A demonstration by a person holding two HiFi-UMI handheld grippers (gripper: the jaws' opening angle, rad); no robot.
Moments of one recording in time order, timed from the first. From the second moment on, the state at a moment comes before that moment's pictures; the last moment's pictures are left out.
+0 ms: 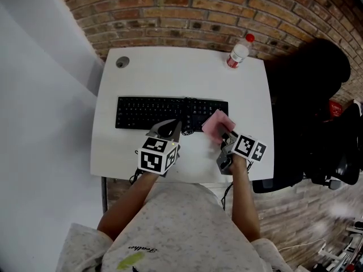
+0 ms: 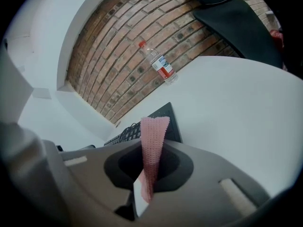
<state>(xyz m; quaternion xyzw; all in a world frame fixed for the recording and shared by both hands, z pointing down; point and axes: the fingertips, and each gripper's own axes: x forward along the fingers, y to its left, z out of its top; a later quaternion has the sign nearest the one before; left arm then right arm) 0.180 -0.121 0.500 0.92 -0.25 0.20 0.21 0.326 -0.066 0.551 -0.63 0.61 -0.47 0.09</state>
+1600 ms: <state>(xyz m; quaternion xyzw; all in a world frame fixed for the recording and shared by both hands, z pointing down) 0.140 -0.137 0.454 0.93 -0.26 0.16 0.21 0.261 -0.099 0.439 -0.66 0.70 -0.28 0.02</state>
